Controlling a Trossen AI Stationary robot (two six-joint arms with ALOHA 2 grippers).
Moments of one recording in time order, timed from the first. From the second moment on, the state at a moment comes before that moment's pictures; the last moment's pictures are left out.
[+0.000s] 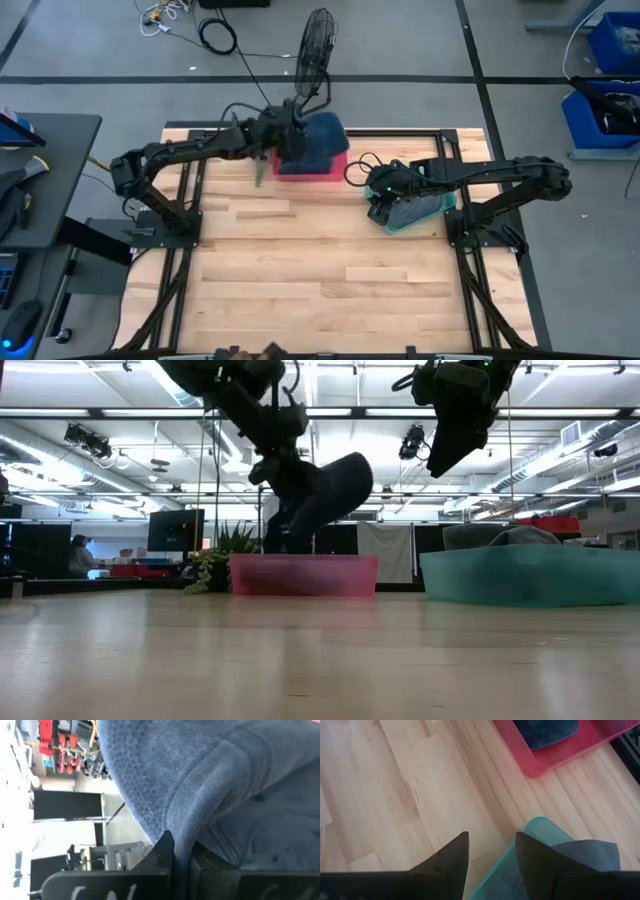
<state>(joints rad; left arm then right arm) 0.46 1.57 1.20 -0.10 -0.33 1.18 -0.04 1.32 1.11 -0.84 0.20 0.35</state>
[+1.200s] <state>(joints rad) 0.54 1.77 1.20 -0.05 -0.21 1.13 -0.04 1.32 1.11 -0.82 0.20 0.33</state>
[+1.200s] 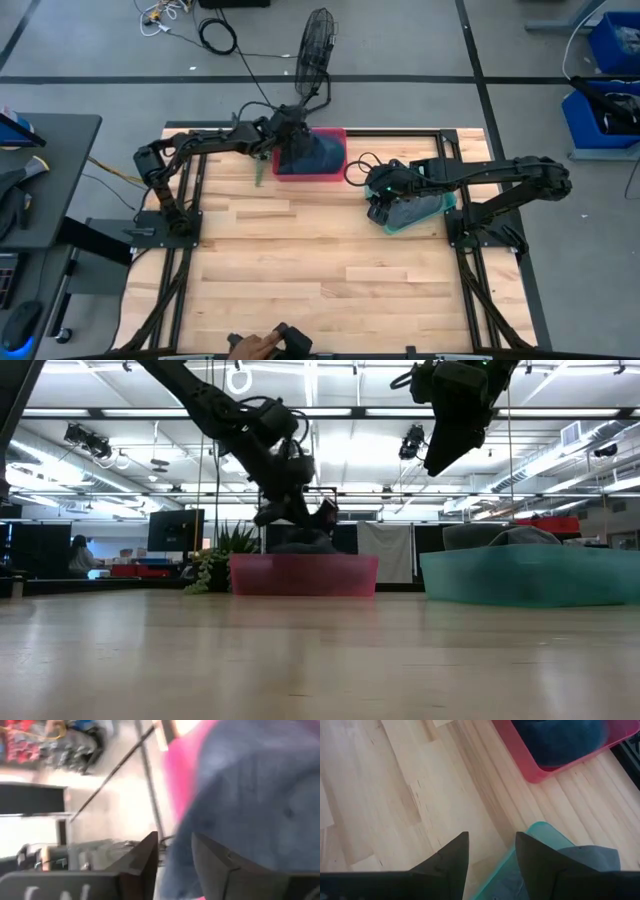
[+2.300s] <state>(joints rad) 0.44 0.83 1.20 -0.87 0.09 0.24 0.07 0.85 1.01 -0.84 0.30 0.12</state>
